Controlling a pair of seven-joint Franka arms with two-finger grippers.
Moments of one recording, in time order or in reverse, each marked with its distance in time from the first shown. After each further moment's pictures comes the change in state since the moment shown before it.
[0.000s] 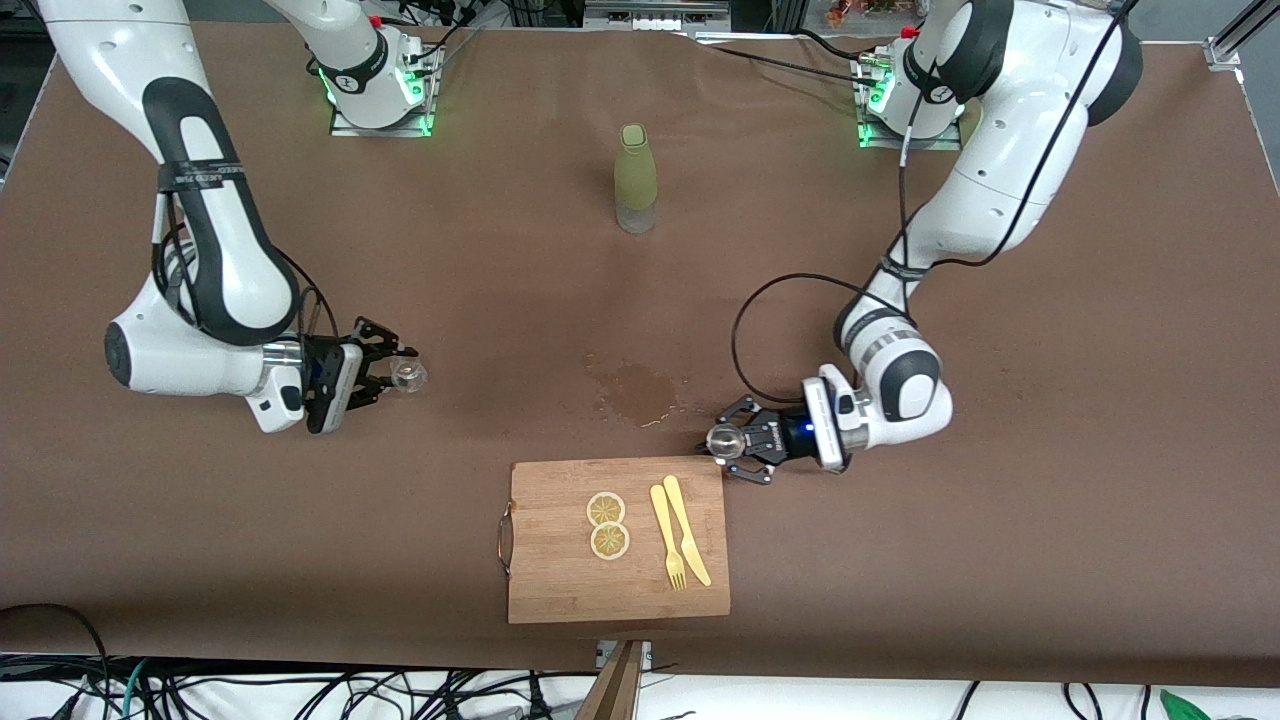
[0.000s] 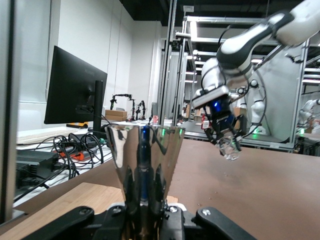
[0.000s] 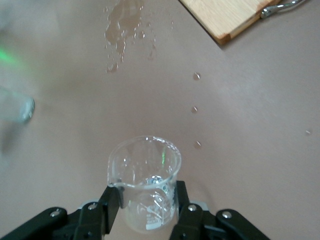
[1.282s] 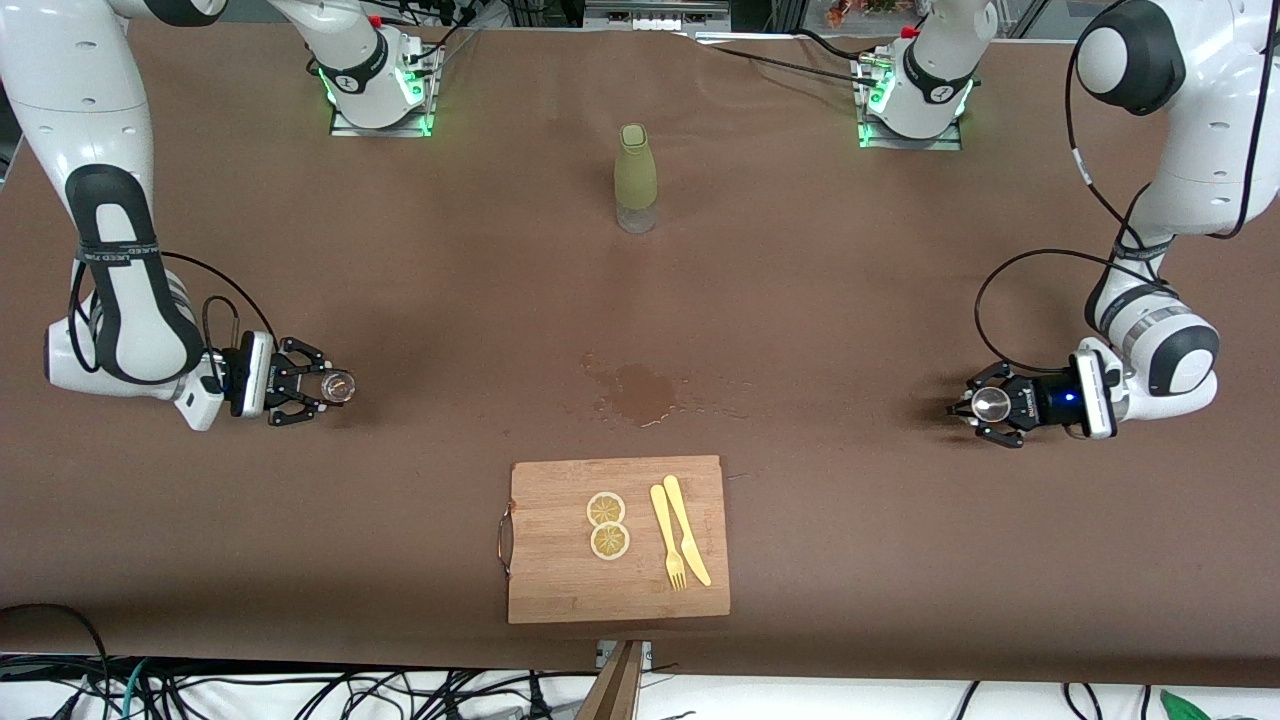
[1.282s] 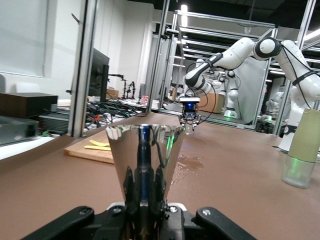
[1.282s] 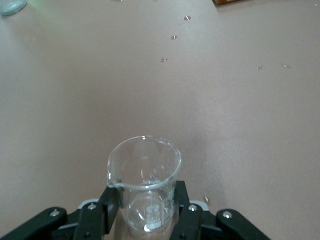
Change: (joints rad) left arm 0.465 -0.068 0.210 -0.140 0.462 -0.455 -0.026; right arm -0.136 0.171 -0.120 0.018 0.189 0.004 -0.770
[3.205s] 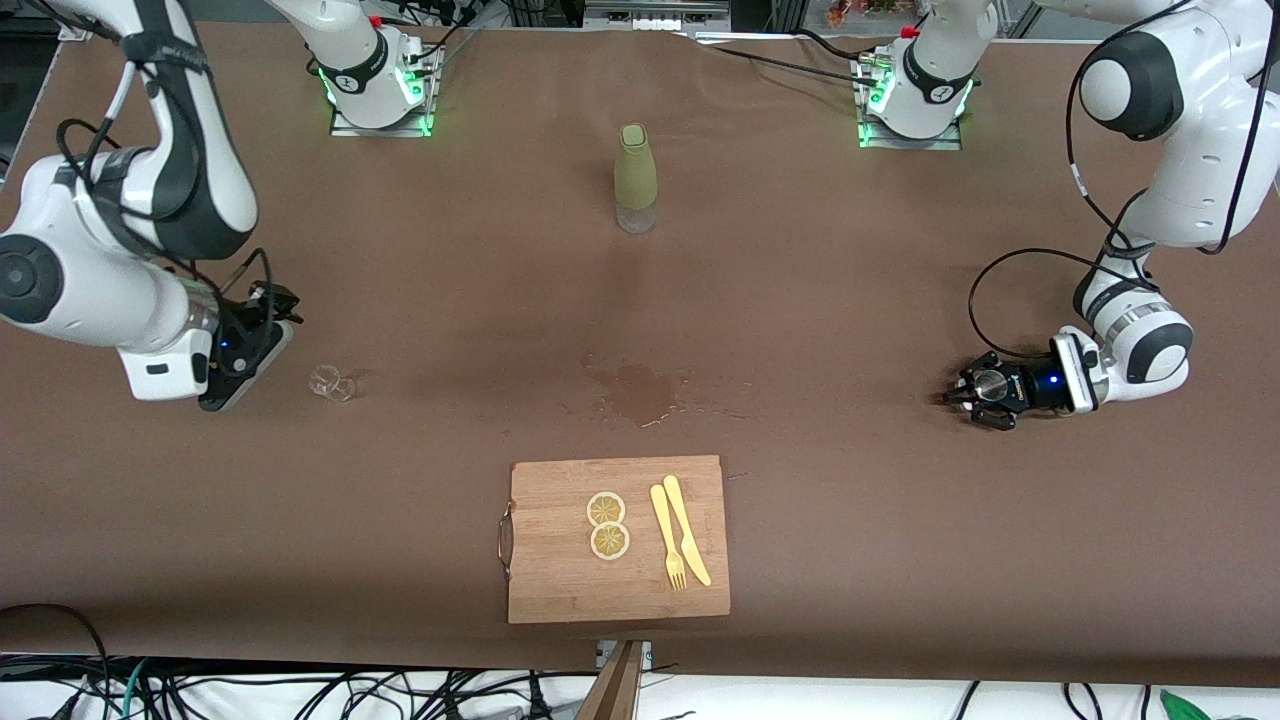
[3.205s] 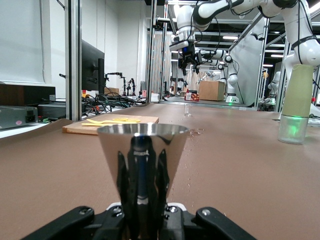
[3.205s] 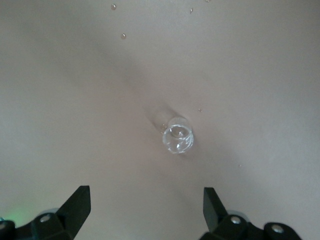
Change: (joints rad) left arm 0.036 0.103 0.015 -0.015 0.042 0.011 0.231; right arm 0.127 -0.405 0.178 0.042 -0.878 -0.150 1.441
